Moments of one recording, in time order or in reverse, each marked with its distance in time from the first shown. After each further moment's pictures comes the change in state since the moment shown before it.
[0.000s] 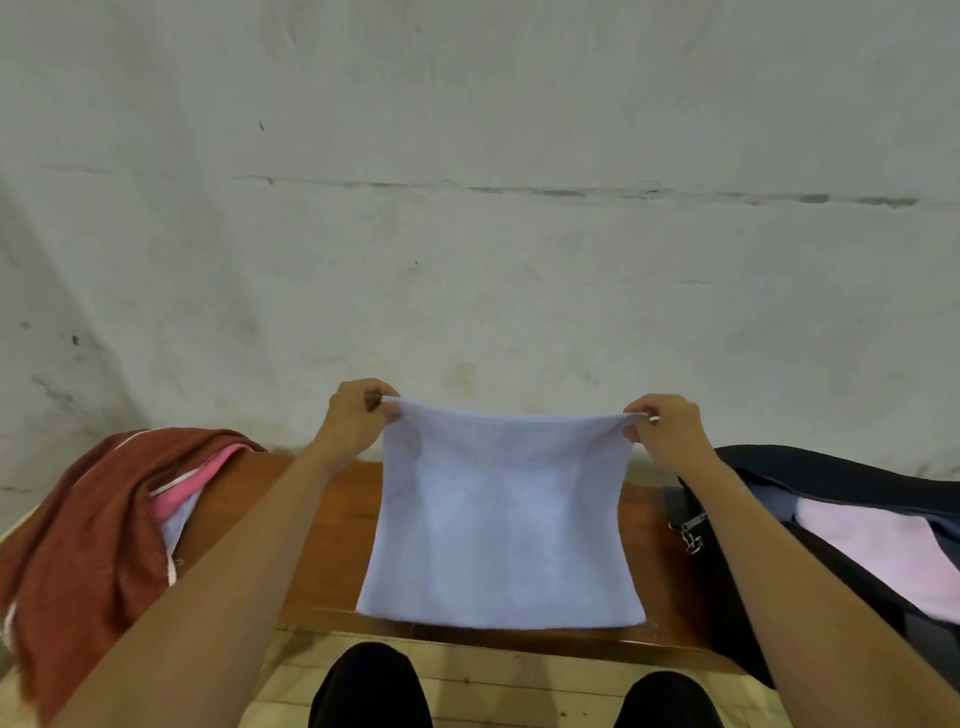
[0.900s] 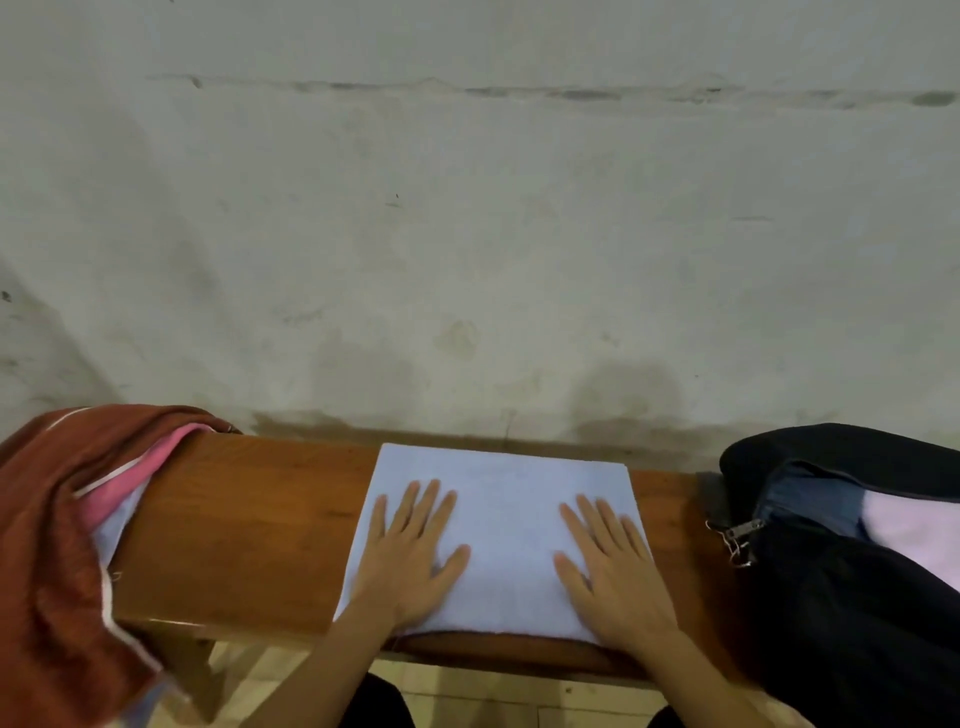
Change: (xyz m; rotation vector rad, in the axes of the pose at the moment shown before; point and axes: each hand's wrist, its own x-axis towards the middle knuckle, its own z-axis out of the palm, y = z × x) left_hand -0.084 -0.162 0.128 1.012 -0.297 0.277; right_hand -0.105 0.076 0.158 -0.499 -0.407 -0.138
